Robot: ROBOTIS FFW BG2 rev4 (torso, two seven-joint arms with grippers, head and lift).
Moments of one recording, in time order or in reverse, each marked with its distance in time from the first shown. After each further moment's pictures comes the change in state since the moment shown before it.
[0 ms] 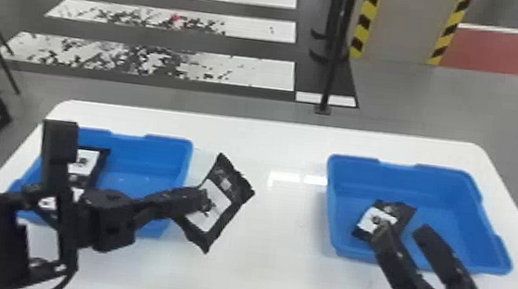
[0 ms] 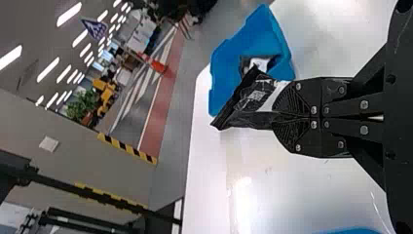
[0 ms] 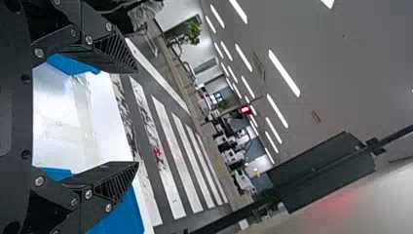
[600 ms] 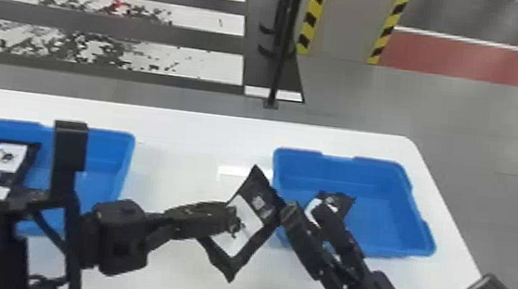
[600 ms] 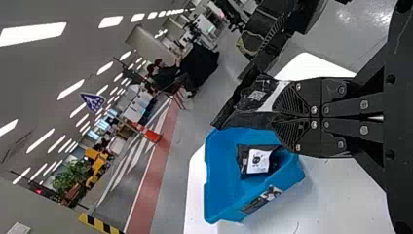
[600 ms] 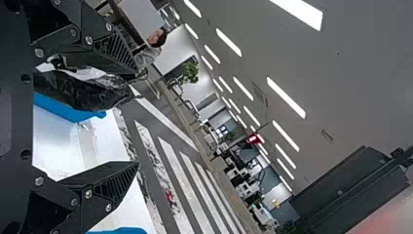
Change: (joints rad) left arm -0.030 -0.002 -0.211 0.002 0.125 -0.026 0.011; right arm -0.101 0.000 0.047 0.088 -0.103 0.066 0.074
